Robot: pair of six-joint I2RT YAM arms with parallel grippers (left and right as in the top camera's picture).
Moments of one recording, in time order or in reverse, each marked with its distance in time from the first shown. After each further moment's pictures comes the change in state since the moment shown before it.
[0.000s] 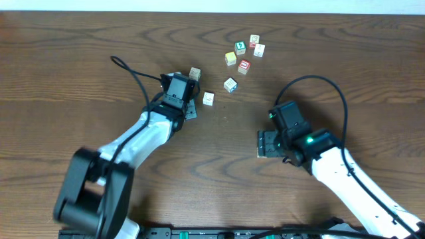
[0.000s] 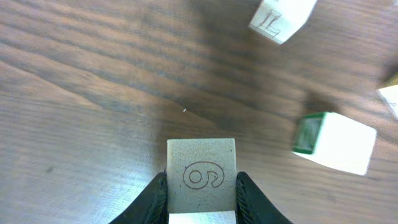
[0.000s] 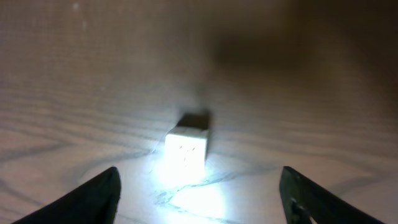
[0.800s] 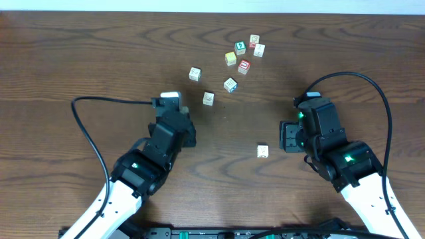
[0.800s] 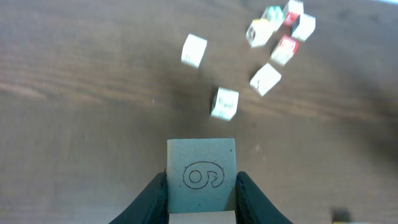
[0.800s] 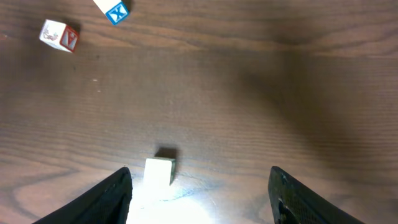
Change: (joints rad) left arm -0.206 -0.619 -0.233 -0.100 -0.094 -0.021; right arm -0.069 -0.241 0.080 -0.098 0.094 -0.107
